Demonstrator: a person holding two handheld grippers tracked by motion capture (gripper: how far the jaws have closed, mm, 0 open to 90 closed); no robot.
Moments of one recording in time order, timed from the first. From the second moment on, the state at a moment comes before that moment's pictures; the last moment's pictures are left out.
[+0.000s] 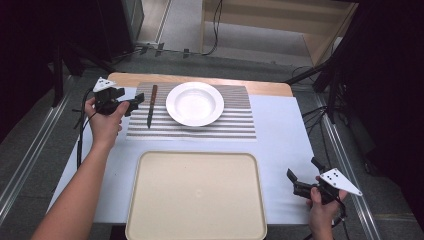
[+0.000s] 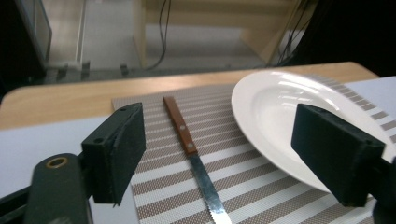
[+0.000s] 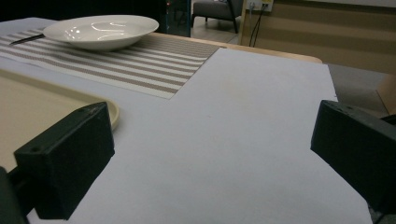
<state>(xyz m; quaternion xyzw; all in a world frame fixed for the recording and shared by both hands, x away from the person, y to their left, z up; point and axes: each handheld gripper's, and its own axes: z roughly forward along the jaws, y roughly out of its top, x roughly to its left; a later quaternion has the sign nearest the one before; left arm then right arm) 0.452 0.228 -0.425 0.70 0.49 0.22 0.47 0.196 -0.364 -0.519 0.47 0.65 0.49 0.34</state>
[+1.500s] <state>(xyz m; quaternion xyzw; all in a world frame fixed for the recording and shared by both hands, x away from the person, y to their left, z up) 0.553 0.169 -0.465 0.75 0.60 0.15 0.26 0.196 -0.364 -0.519 0.47 0.65 0.49 0.34</state>
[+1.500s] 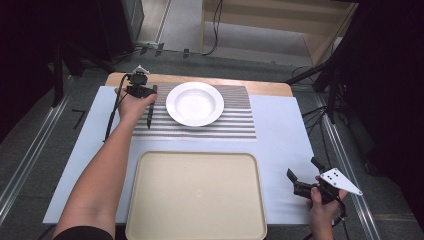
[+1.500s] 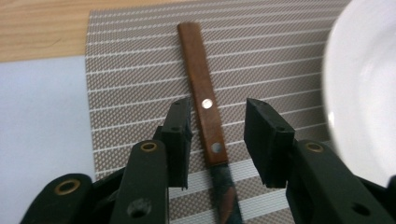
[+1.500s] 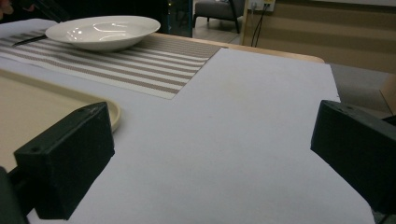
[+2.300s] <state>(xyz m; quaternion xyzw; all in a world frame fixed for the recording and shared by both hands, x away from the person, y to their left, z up) 0.557 0.166 -0.478 0.75 0.61 0.14 0.23 0.197 -0.365 -0.520 0.48 0.65 0.49 0.34</state>
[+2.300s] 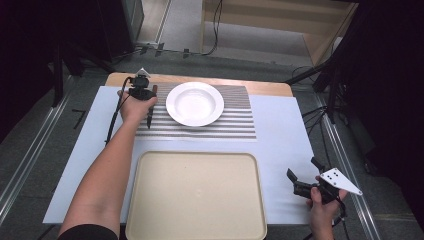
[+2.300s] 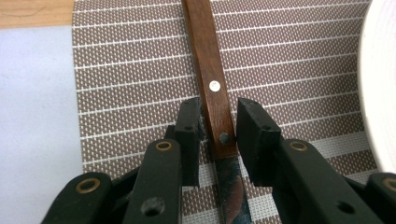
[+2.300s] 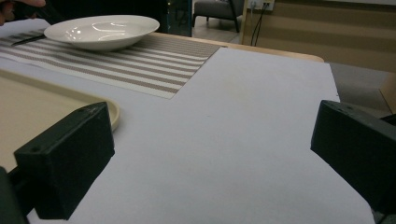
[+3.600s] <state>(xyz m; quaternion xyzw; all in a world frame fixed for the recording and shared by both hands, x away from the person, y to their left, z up) 0.548 0.179 -0.472 0.77 0.58 0.14 0.24 0.198 -0.365 -0.520 0.48 0.65 0.49 0.34</state>
